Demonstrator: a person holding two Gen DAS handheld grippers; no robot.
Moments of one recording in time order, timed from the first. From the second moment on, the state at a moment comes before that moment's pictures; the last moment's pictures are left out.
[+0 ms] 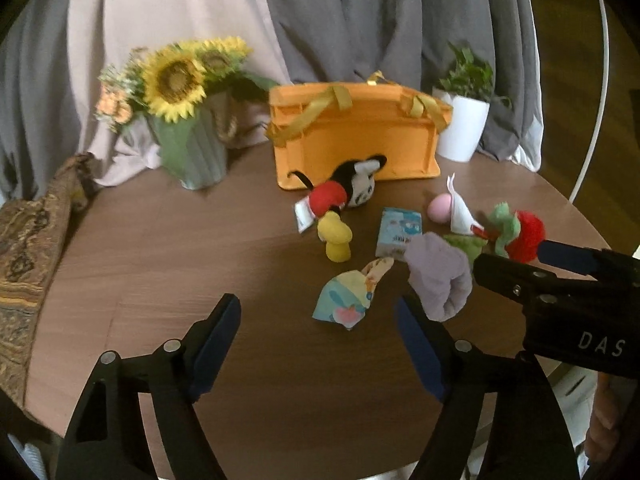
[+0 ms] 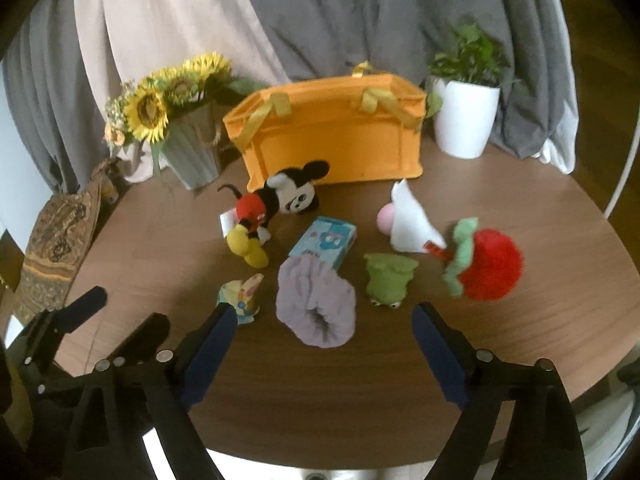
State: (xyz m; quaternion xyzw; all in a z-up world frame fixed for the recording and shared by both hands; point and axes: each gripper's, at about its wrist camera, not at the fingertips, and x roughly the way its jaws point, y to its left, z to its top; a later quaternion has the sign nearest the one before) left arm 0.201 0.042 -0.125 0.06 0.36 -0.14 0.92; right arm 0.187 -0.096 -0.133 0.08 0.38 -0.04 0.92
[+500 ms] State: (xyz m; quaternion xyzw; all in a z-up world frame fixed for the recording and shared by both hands) left arm 0.247 0.028 -0.167 0.09 0.40 -0.21 0.89; right arm 0.228 -0.091 -0.171 0.10 0.44 -0.05 0.89
